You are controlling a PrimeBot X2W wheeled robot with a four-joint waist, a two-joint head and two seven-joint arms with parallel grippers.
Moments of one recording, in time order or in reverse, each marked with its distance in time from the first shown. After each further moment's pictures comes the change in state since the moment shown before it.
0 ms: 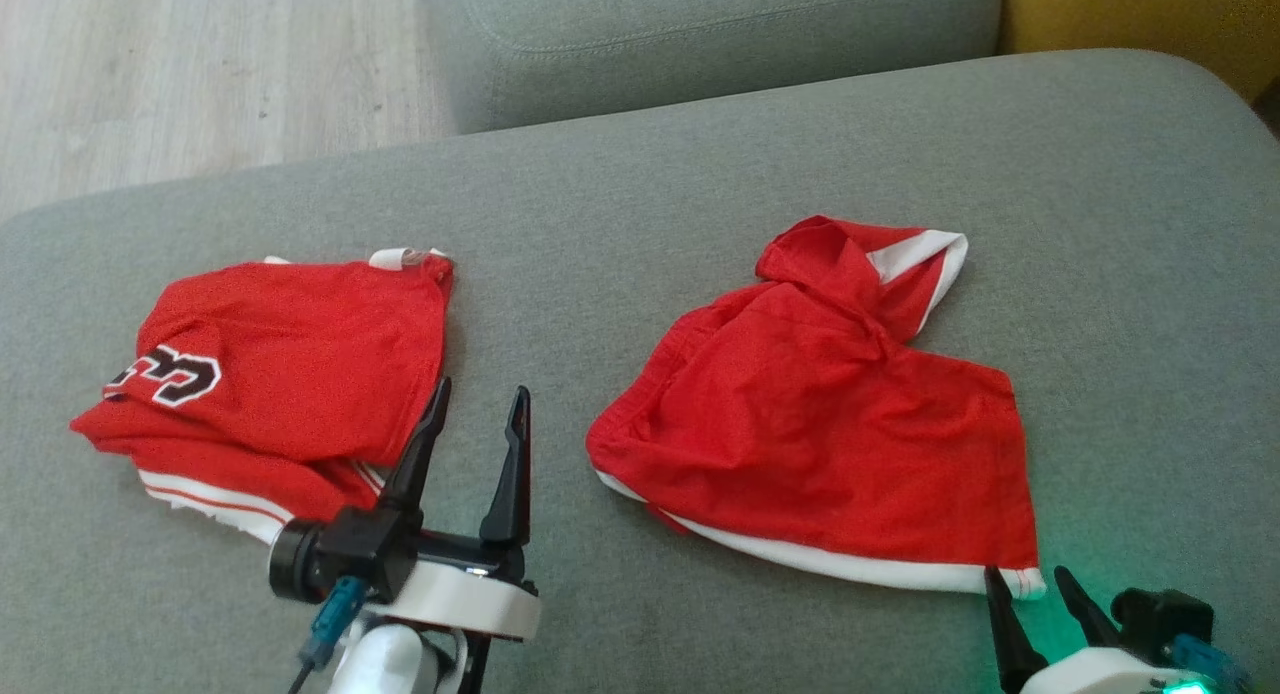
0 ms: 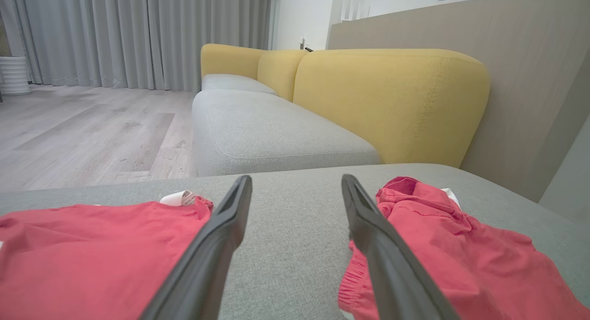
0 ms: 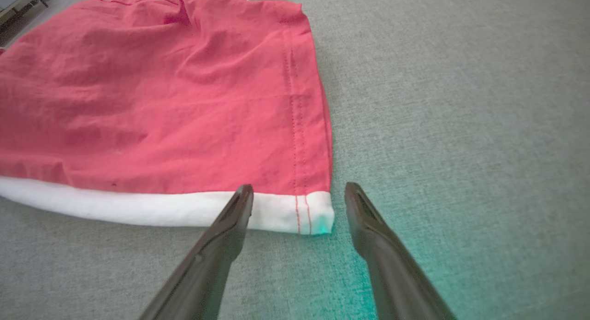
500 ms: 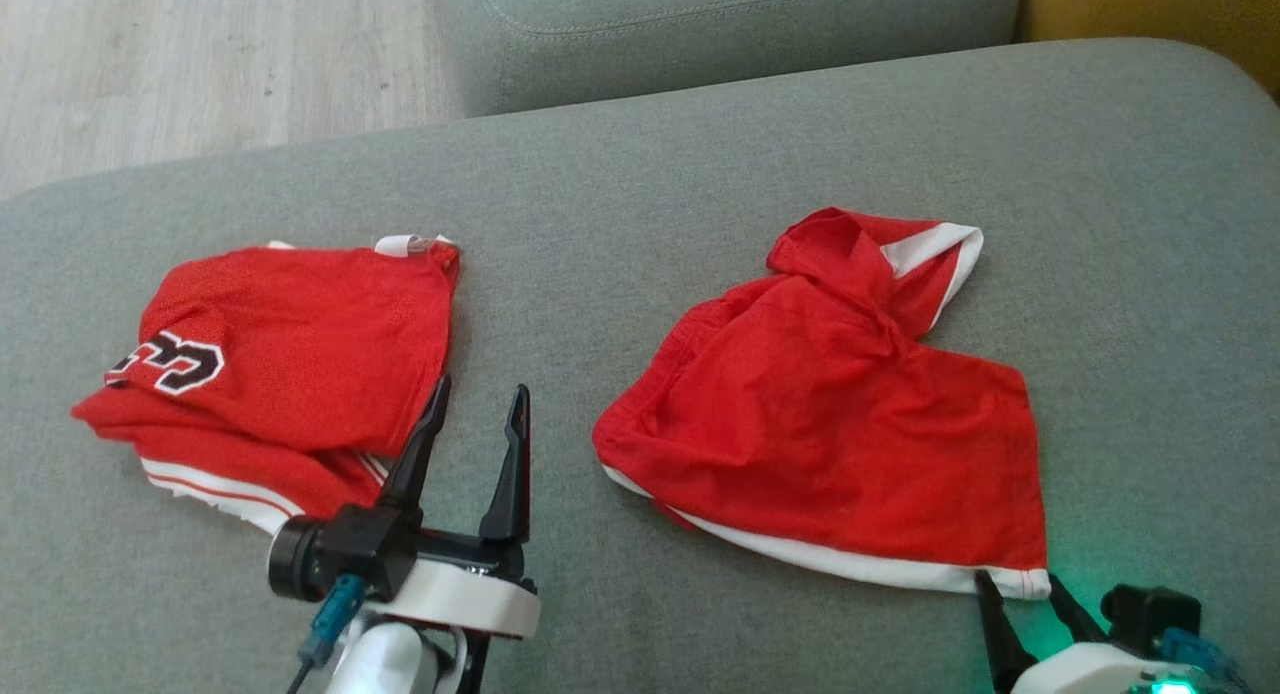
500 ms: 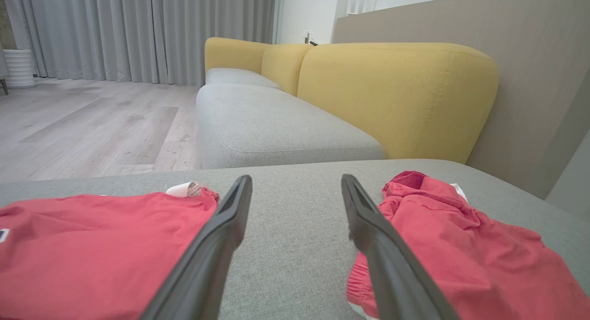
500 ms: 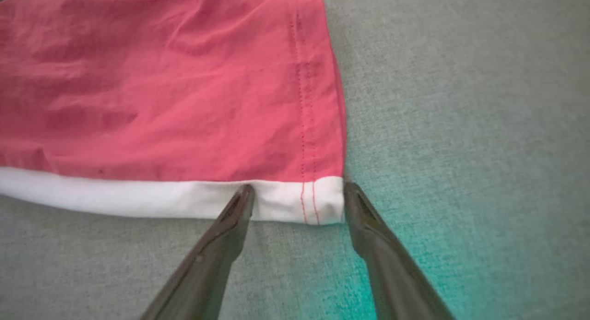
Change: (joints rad) left arm -0.002 0.000 0.000 0.002 0.002 -0.002 0.000; right arm -0.016 0.000 0.008 0.035 0.024 0.000 0.035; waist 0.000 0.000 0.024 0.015
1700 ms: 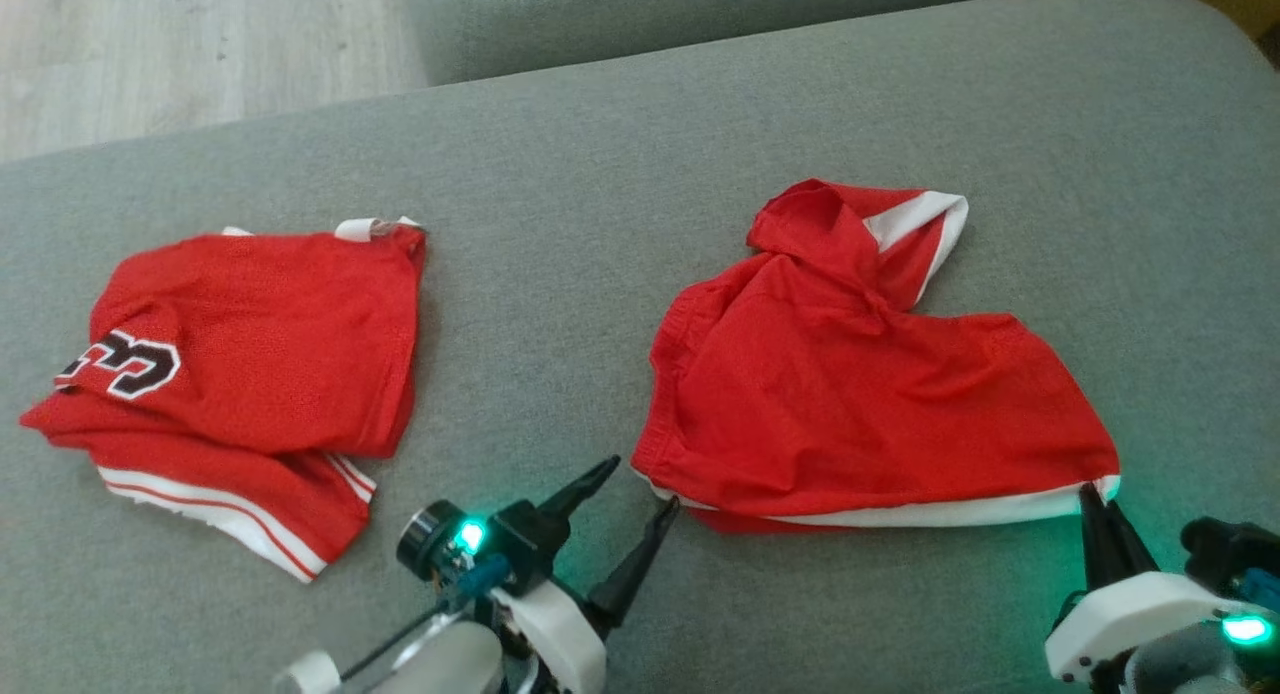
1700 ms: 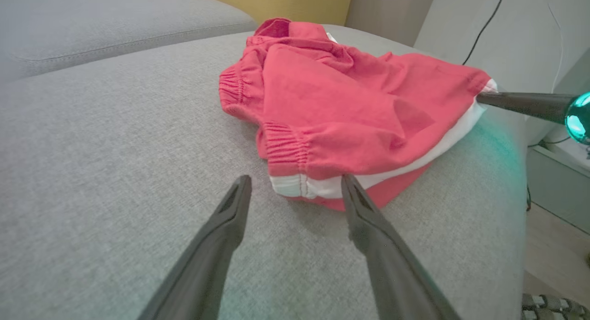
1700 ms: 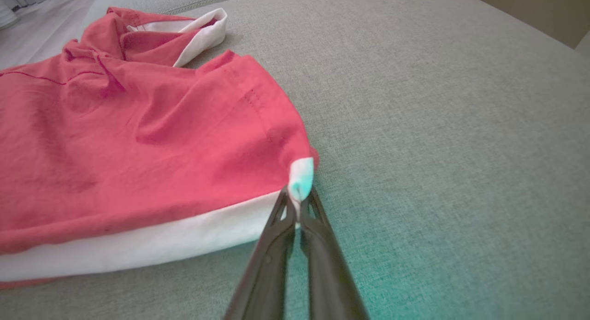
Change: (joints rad) left arm -0.219 0.105 -0.496 0.303 -0.151 -0.111 0.050; right arm -0.105 0.002 -0.135 -0.023 -0.034 0.000 -0.045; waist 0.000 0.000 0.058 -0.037
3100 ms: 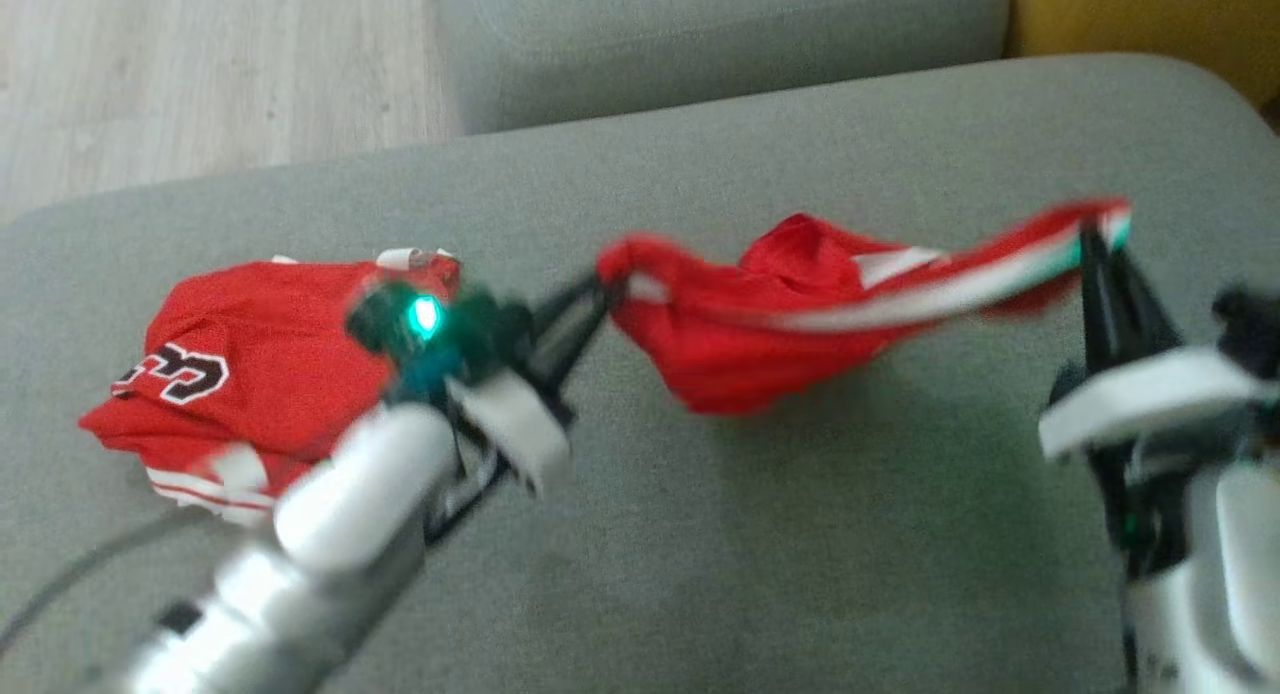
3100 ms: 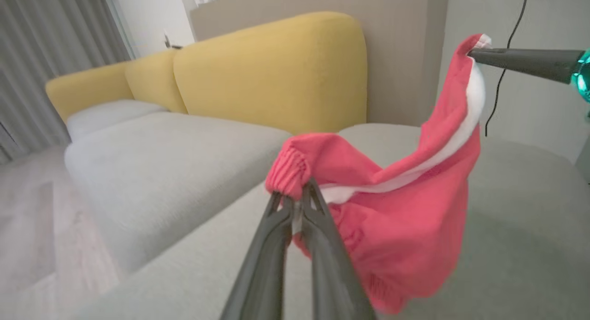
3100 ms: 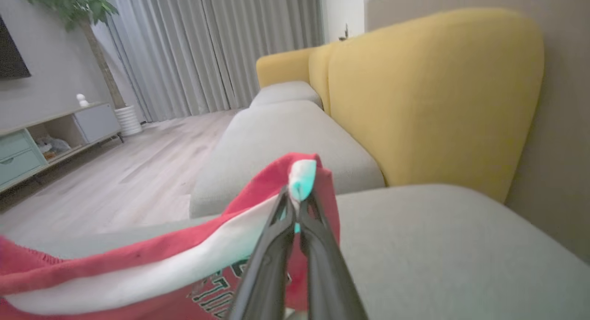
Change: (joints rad) left arm -0.346 0.114 -0.106 -0.066 -0.137 0.009 0.037; right arm -0.247 -0.015 0.083 -0.228 0.036 0.000 0.091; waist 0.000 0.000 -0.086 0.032
